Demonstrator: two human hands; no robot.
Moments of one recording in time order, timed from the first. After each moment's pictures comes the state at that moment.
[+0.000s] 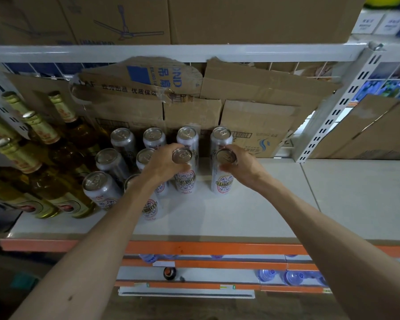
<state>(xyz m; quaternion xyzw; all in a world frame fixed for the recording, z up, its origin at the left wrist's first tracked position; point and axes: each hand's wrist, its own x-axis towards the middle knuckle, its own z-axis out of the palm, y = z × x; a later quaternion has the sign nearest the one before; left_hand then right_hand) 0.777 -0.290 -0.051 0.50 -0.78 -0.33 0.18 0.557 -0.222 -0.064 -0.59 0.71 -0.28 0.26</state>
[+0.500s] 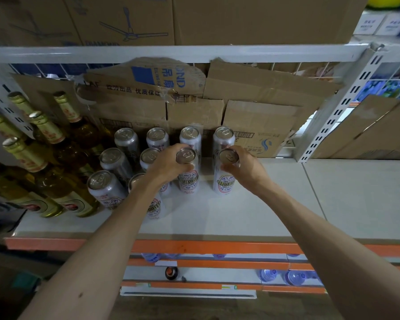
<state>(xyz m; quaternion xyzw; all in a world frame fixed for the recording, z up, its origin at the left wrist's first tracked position) 0.778 -0.289 -0.056 0.50 -0.77 -0.36 0.20 0.562 -0.216 -0.072 -0.58 0.73 -0.29 0.22</state>
